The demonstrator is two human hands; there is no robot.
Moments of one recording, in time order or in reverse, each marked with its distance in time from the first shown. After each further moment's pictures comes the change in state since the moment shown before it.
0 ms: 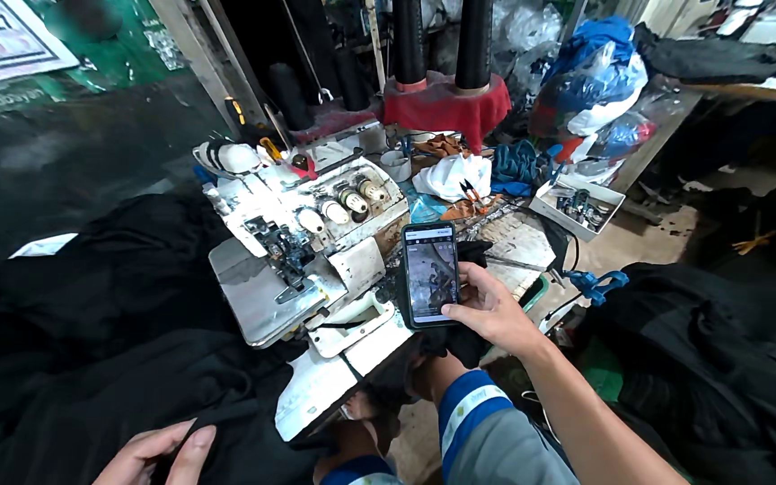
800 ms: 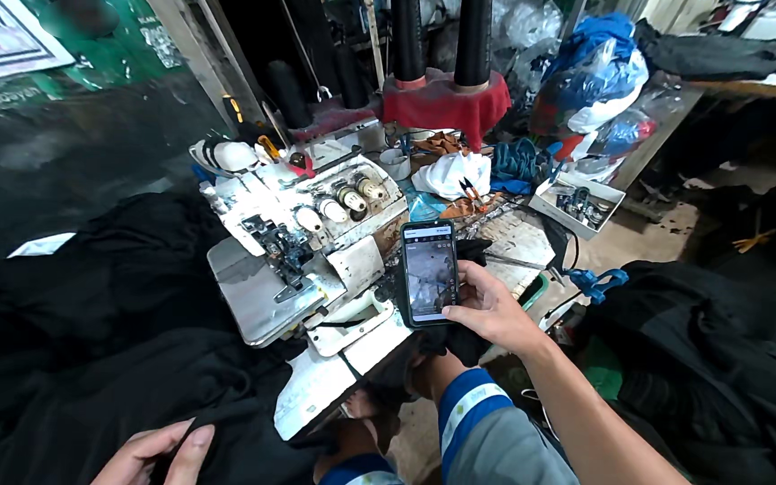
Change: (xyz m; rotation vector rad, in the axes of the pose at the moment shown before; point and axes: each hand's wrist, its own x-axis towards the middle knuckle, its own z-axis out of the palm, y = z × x) left_hand 0.000 0.000 0.001 0.013 0.002 0.000; right_hand -0.001 0.001 -0.001 -0.017 -0.027 -0.016
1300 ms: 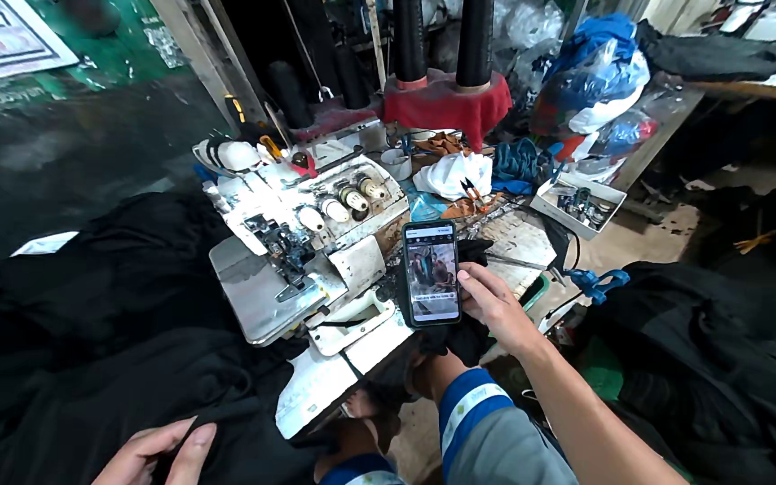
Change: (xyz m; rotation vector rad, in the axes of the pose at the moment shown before) left_hand 0.000 0.000 0.000 -0.008 0.000 -0.001; right_hand -0.004 0.008 0.002 0.095 0.115 0.125
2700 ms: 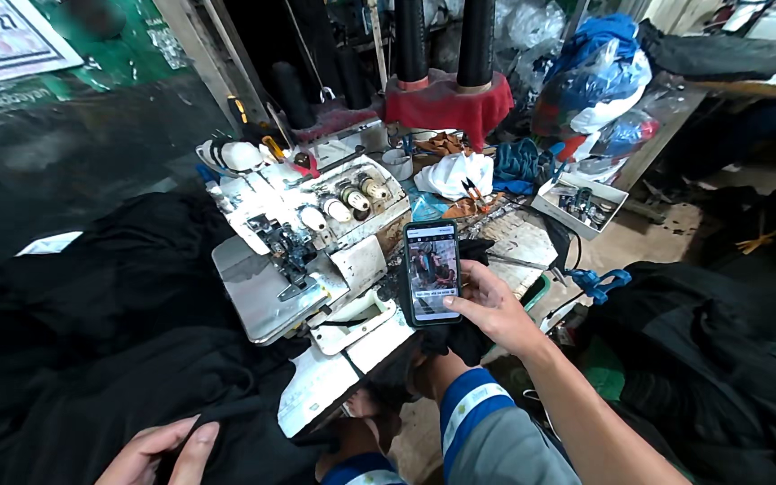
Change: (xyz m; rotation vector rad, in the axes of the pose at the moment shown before) left_hand -0.001 -0.002 -0.001 0.008 0.004 0.008; right_hand 0.002 -0.005 0.002 -0.059 -0.066 -0.098
